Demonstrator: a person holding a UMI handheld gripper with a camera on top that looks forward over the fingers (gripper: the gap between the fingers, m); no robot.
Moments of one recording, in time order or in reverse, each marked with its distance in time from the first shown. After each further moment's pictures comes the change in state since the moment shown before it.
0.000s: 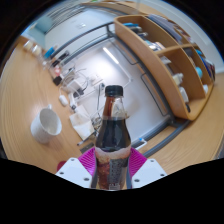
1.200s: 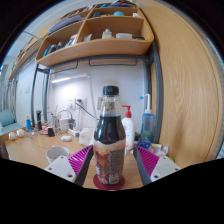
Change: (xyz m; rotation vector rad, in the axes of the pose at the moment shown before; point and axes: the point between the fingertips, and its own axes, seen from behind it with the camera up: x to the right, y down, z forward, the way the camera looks) arm -0.042 0.045 0.002 0.023 -0.109 0.979
